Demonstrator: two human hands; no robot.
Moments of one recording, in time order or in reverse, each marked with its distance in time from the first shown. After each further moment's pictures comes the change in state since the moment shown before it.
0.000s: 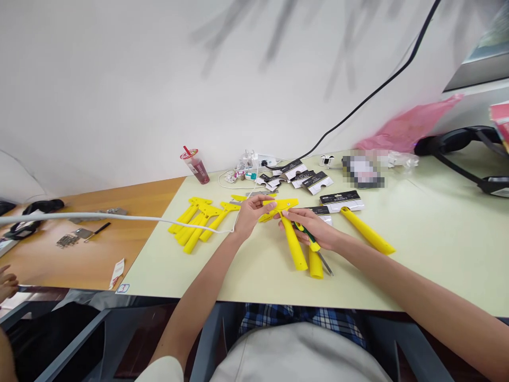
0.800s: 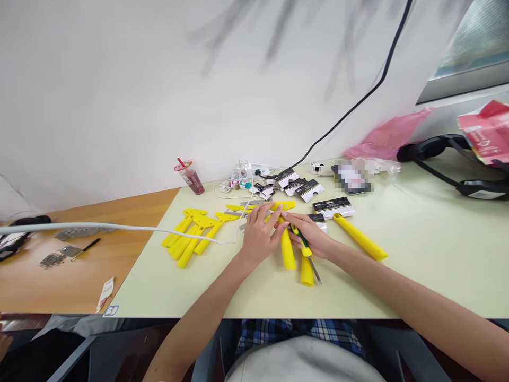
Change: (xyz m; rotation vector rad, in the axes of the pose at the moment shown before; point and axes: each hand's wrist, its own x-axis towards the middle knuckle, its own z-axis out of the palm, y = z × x) left_hand -0.029 -0.009 0.032 1.218 0.065 0.772; right_hand 0.002 -0.003 0.006 0.151 0.152 -0.042
